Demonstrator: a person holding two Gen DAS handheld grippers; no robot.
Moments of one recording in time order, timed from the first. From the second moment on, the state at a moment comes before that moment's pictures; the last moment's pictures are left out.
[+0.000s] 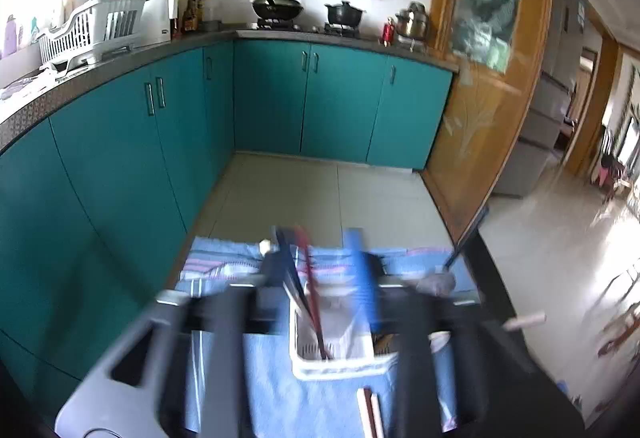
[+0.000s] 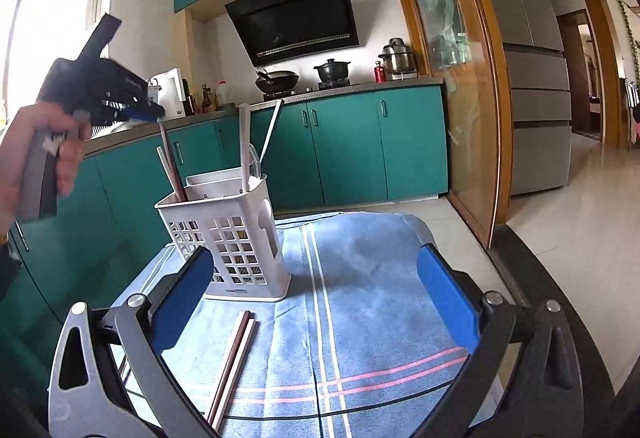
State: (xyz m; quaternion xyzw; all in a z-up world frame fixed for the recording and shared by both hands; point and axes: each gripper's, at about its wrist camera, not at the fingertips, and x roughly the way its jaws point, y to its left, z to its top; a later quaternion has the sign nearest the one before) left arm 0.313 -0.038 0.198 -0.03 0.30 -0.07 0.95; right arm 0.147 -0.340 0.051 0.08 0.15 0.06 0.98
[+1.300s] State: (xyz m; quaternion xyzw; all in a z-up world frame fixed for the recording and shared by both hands) left arm 0.141 0.028 0.007 -0.06 0.44 -0.07 0.90; right arm 0.092 -0.300 0.030 0.03 0.20 0.09 0.98
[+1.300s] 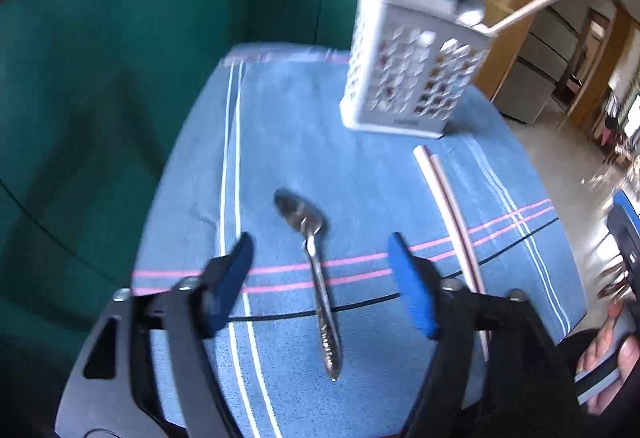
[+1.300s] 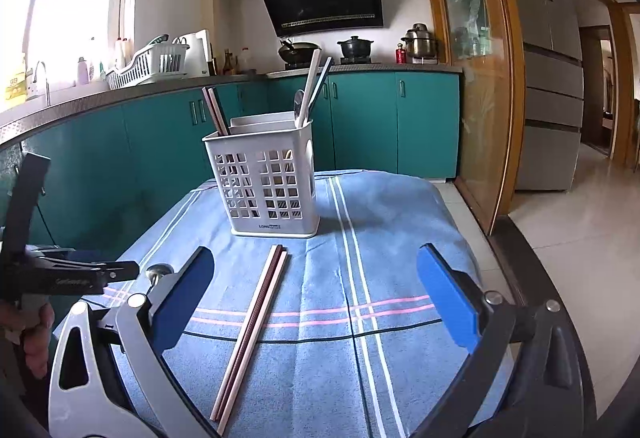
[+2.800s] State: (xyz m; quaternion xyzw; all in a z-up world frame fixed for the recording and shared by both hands) left arm 0.116 0.085 0.088 -0.17 0.21 -0.17 0.95; right arm 0.314 -0.201 -0.043 -0.07 0.50 0.09 0.86
